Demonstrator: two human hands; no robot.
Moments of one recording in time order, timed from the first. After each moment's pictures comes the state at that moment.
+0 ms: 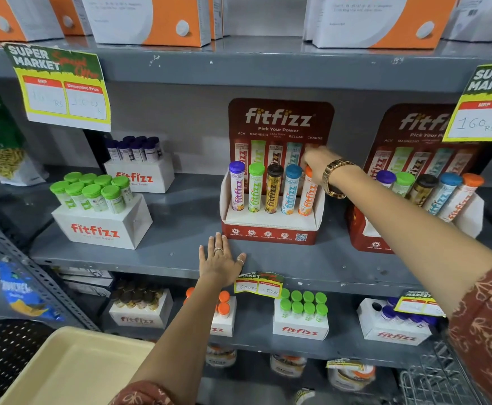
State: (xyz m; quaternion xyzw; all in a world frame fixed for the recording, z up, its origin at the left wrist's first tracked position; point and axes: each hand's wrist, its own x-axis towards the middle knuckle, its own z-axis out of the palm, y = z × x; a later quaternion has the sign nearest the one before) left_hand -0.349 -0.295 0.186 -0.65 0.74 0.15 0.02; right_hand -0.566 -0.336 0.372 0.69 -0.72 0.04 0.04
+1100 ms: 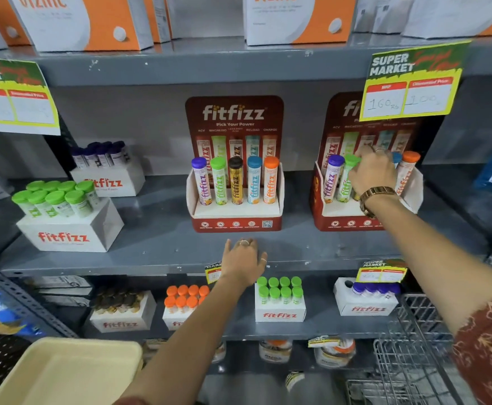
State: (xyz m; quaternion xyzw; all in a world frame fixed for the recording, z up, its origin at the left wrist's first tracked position) left_hand -0.437 -0.241 0.209 -0.52 0.85 0.09 -0.04; right_hand -0.687 -0.238 0.339 0.48 -0.82 0.27 0.14
